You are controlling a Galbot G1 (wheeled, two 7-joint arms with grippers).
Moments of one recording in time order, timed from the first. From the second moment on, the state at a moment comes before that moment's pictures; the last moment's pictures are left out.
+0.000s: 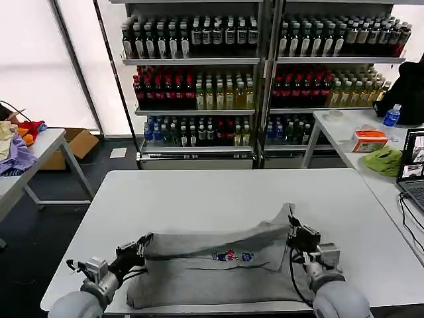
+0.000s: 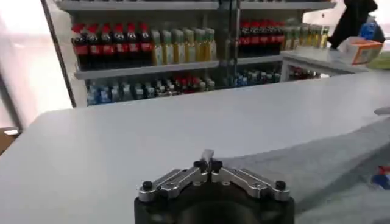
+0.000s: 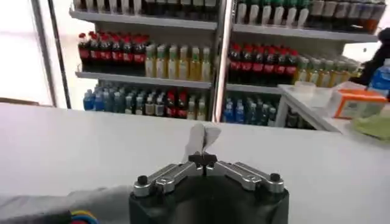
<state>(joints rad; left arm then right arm) 1.46 -1.06 -0.51 -2.00 -0.42 0.39 0.11 -1.41 1.13 0.45 2.15 0.37 -0.50 0.25</state>
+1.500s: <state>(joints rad) 1.50 -1.06 -0.53 -1.94 -0.35 0.36 0.14 -1.72 1.12 0.45 2.21 0.23 -0.41 0.32</state>
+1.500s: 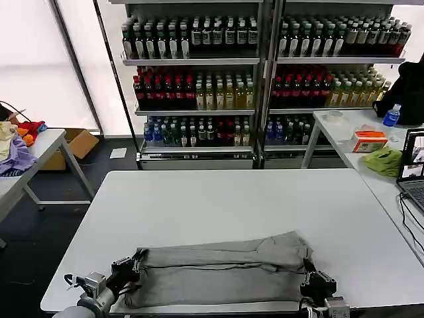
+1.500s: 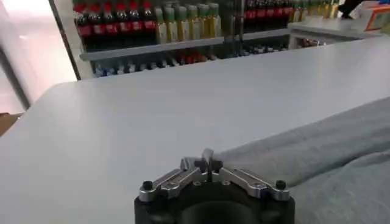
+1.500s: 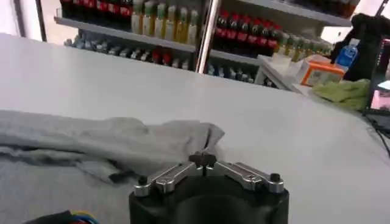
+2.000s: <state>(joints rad) 1.52 -1.08 -0.54 -2.01 -0.34 0.38 0.12 -1.77 1.12 0.45 2.20 0.19 -0.41 0.37</state>
